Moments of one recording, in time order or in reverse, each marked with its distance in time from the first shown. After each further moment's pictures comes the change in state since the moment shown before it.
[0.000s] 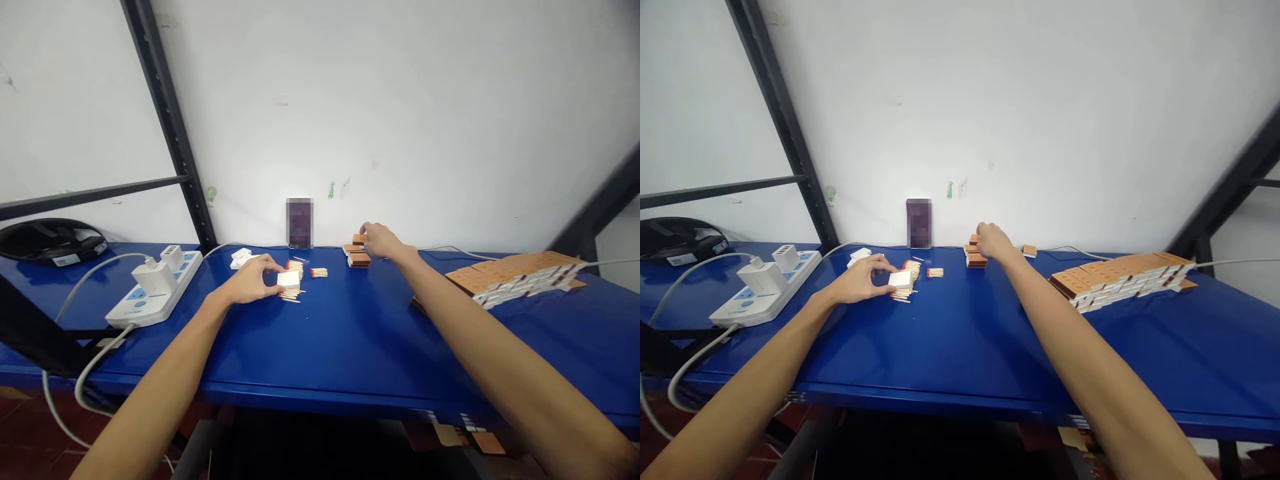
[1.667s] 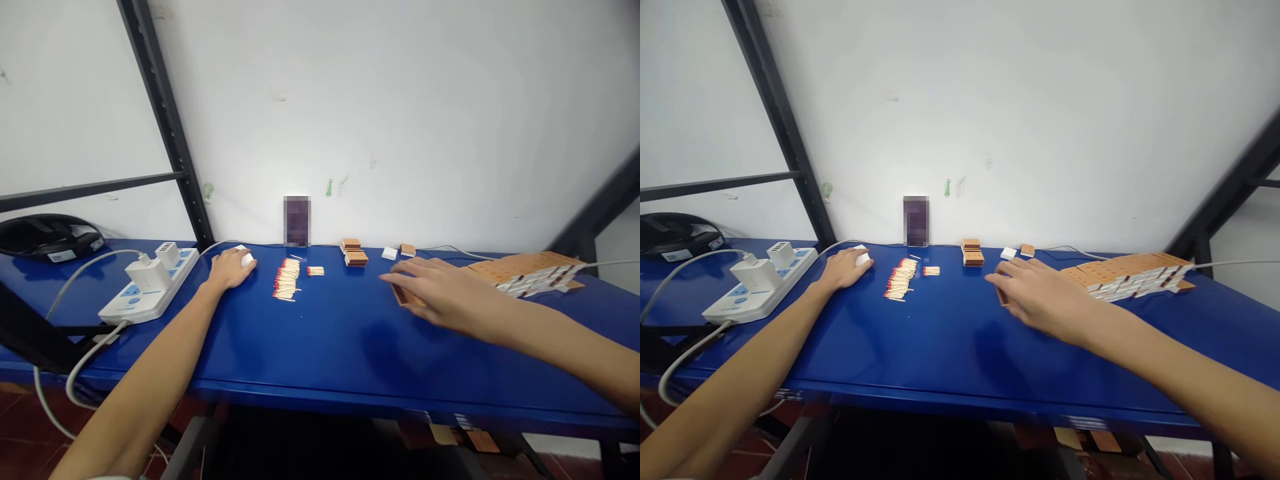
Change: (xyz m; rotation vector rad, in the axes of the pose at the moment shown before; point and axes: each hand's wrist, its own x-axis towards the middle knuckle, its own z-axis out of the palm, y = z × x) left_hand 0.007 -0.067 0.010 0.469 0.053 -0.497; right_hand -0.146 0.034 -0.047 -0.307 0.026 -0.714
